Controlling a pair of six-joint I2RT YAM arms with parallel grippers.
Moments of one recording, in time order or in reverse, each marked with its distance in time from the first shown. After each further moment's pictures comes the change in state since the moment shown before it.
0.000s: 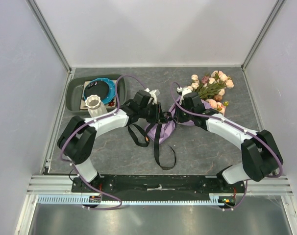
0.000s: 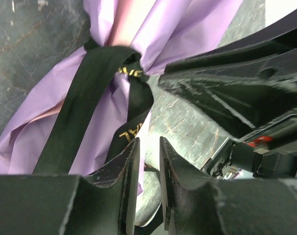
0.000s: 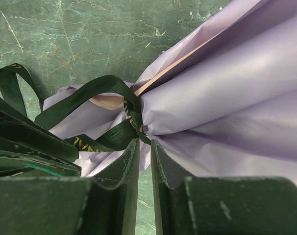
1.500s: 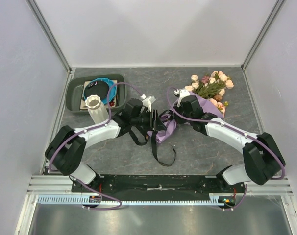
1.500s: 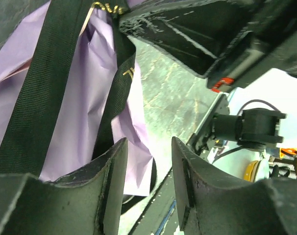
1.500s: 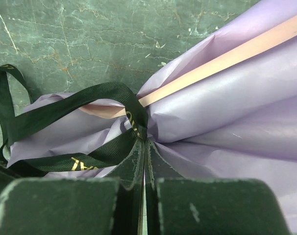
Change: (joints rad) left arm -0.006 -0.124 -0.254 0.208 0.123 -0.021; right arm 0.058 -0.006 -0.057 0.108 0.091 -0.073
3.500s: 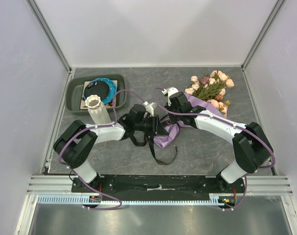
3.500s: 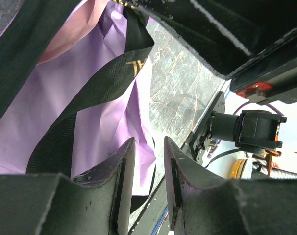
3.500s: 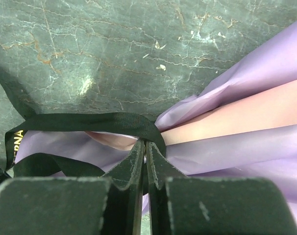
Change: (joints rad) left arm -0.028 0.077 -0.059 0.164 0.027 -0.119; right arm 0.078 0.133 0.188 -0.177 0.125 -0.092
